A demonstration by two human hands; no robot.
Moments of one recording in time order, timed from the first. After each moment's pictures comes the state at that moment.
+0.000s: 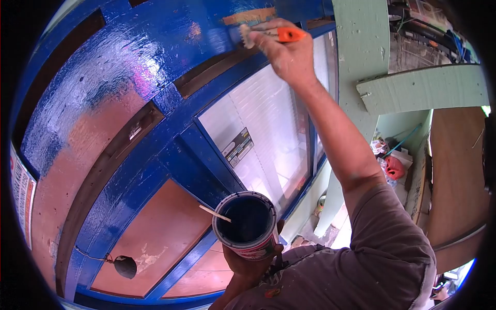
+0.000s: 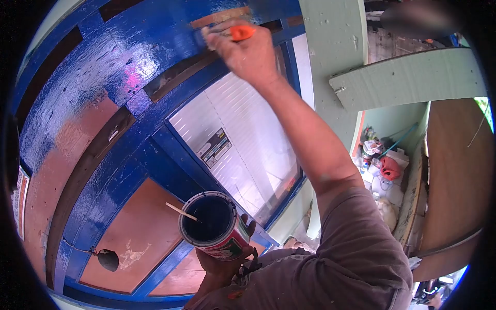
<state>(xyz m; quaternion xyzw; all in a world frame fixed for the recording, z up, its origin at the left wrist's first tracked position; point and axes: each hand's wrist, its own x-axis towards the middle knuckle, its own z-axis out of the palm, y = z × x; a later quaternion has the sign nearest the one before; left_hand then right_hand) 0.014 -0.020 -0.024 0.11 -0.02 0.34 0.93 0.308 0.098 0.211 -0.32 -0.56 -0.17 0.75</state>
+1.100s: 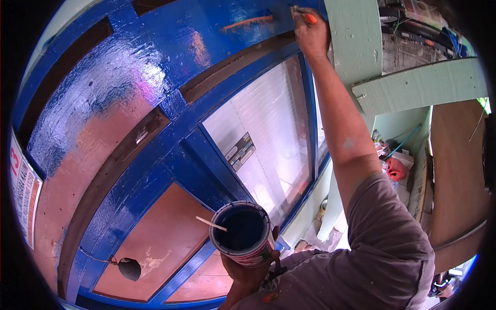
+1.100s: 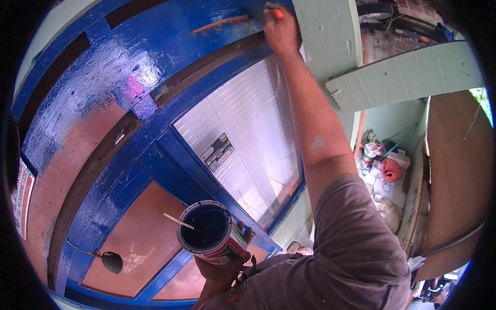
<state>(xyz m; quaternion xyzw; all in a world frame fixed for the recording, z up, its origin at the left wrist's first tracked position) -0.003 -0.022 -0.034 0.12 -0.01 0.36 0.93 0.445 0.168 0.235 -0.38 -0.40 -0.29 0.78</state>
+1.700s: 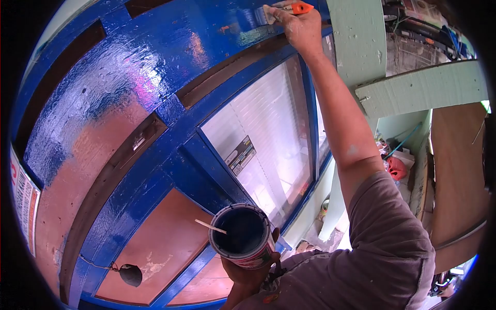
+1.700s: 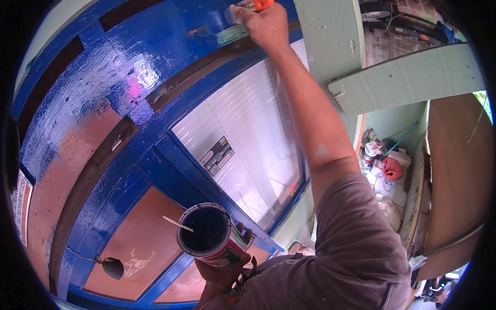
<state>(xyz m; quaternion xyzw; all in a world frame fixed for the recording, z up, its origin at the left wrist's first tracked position) -0.001 -0.016 -0.029 0.22 0.11 0.40 0.88 0.394 0.142 0.265 -0.29 -0.50 -0.07 0.81</state>
